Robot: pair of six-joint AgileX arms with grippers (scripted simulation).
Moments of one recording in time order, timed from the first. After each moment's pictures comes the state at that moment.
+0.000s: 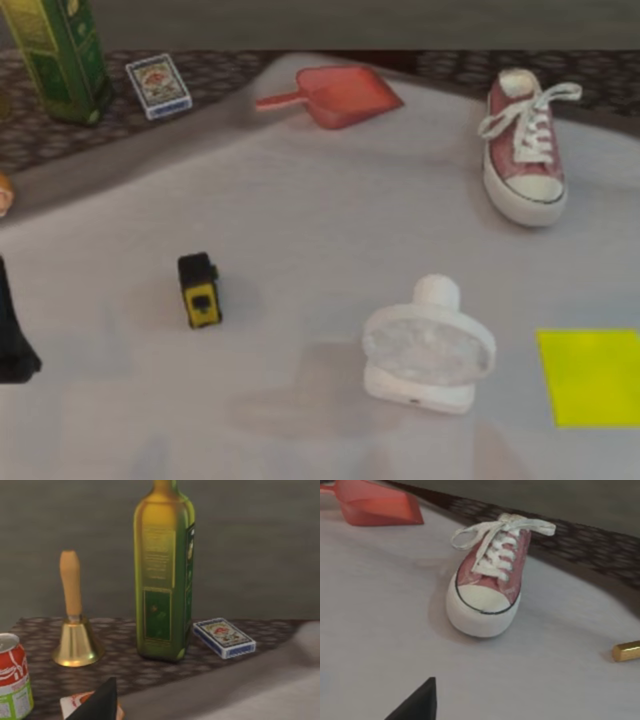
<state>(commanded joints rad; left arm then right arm) 0.00 0.00 0.00 0.00 0.00 0.00 0.17 0.37 0.34 -0.33 0.00 -0.13</state>
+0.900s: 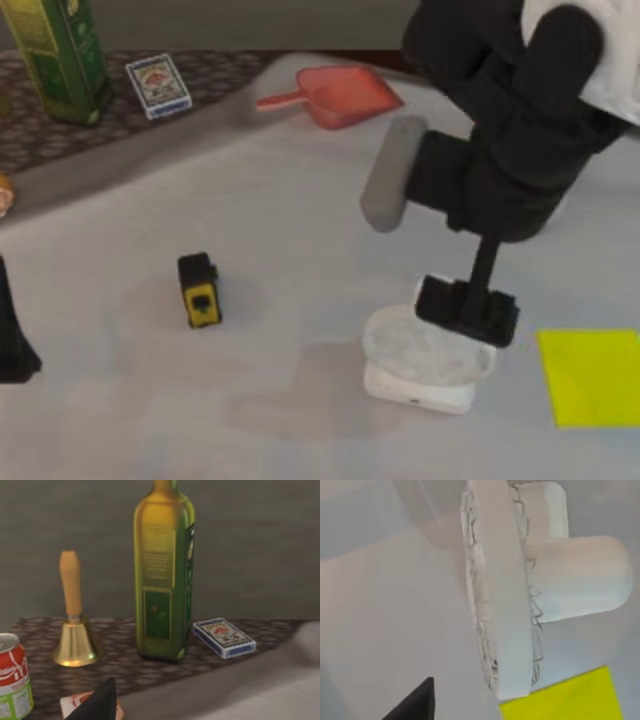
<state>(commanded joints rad) 0.00 0.00 0.00 0.00 0.00 0.00 0.70 1.73 1.54 -1.24 0.00 -0.53</state>
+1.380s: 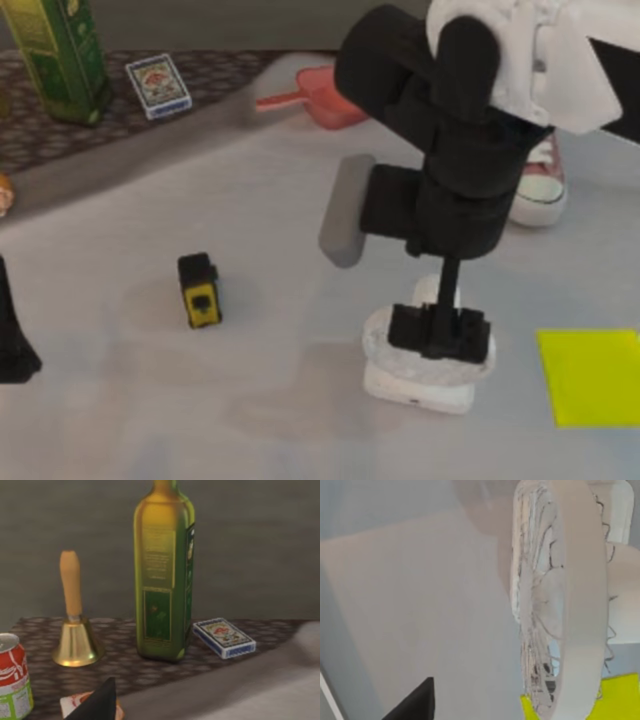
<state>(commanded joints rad) 0.00 0.00 0.00 0.00 0.00 0.00 0.76 1.87 1.67 -1.36 0.00 -0.57</state>
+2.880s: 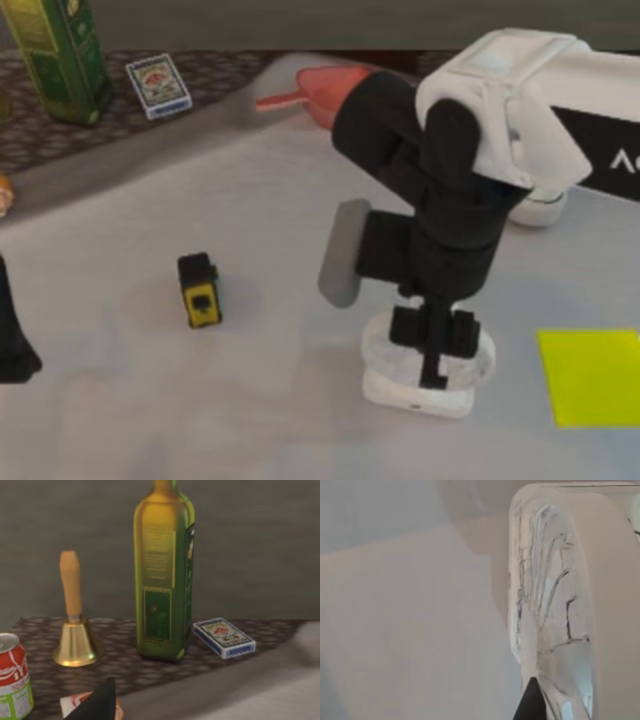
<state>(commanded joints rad) 0.00 0.00 0.00 0.00 0.00 0.00 0.76 1.88 1.48 -1.17 0.00 -0.57</state>
